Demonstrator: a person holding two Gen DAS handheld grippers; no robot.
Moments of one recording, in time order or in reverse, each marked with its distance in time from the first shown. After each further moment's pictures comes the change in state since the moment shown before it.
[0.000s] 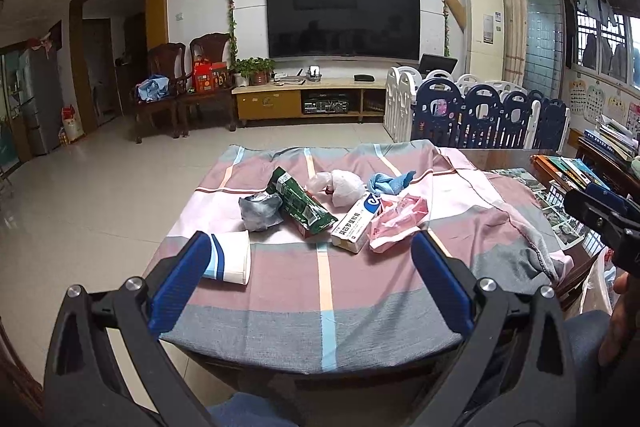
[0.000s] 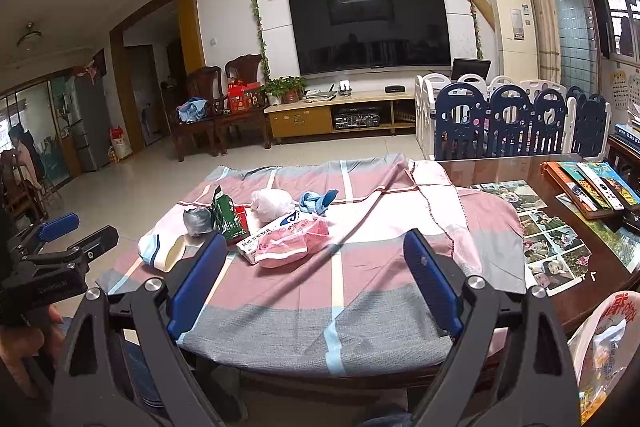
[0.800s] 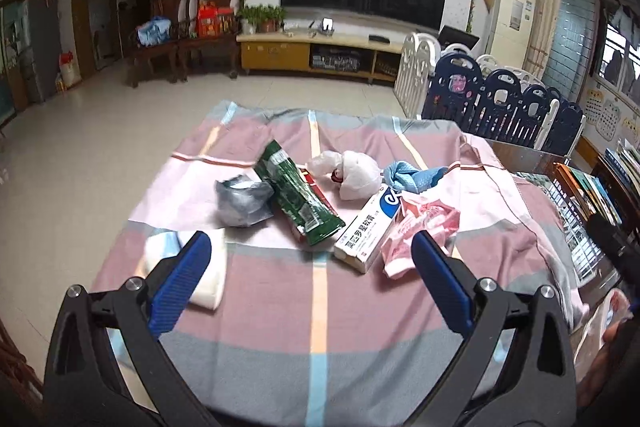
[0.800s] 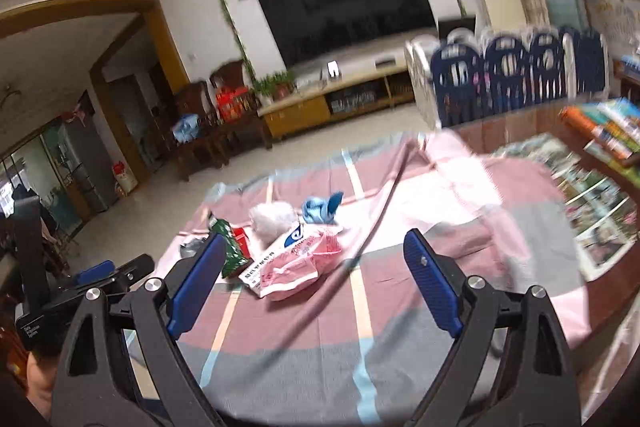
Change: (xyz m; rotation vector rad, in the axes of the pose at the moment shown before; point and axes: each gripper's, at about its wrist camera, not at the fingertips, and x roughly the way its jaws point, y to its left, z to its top) left arm 0.133 0.009 0.030 -0.125 0.212 -0.010; right arm 0.105 -0.023 0.013 0.225 0.081 0.034
